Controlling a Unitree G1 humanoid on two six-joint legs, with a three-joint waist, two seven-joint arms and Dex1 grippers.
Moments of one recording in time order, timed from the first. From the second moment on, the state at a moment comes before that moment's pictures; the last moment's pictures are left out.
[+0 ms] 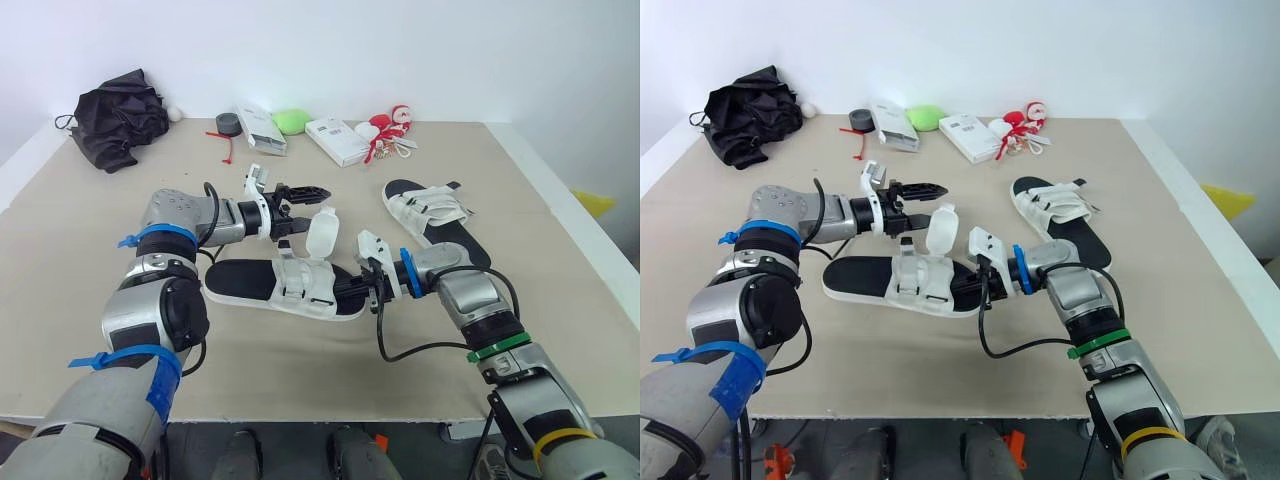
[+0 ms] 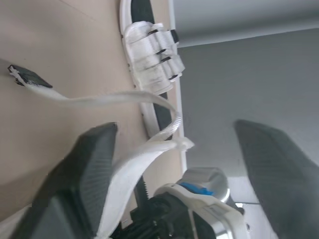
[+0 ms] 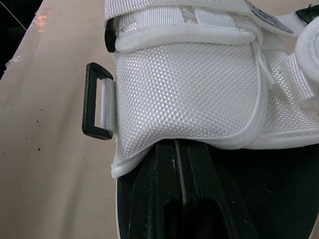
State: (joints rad) left arm -1.26 0.24 0.52 1.06 -0.73 1.27 -0.39; right arm -0.74 -0.45 0.30 0.38 0.15 0.35 1.35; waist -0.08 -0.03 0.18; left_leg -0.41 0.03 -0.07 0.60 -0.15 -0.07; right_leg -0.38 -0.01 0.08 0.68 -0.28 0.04
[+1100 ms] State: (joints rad) left arm -1.40 0.21 0.40 1.27 -0.51 1.09 -0.65; right arm -0.72 -0.45 0.28 0.37 0.15 0.36 1.34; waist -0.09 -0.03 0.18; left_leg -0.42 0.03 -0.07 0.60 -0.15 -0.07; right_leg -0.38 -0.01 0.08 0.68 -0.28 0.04
